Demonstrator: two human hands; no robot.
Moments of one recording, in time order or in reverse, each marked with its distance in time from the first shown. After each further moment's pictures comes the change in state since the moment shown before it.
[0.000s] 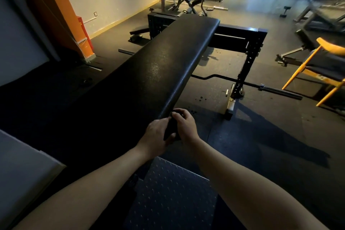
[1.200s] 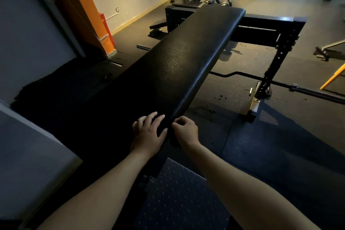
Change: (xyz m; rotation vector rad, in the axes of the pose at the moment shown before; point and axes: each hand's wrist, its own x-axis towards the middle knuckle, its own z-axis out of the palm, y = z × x) left_hand 0.031 -0.038 0.004 0.387 0.109 -0.457; right_hand 0.068 0.032 0.010 -0.314 -0.065 -0.013
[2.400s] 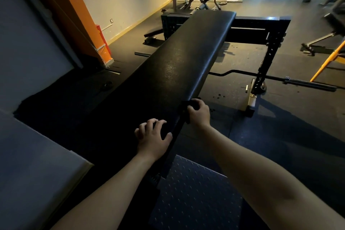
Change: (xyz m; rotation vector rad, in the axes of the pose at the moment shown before) left_hand -0.065 -0.039 -0.036 -0.039 -0.074 -0.032; right_hand -0.007 -0.007 0.015 0.036 0.215 -0.036
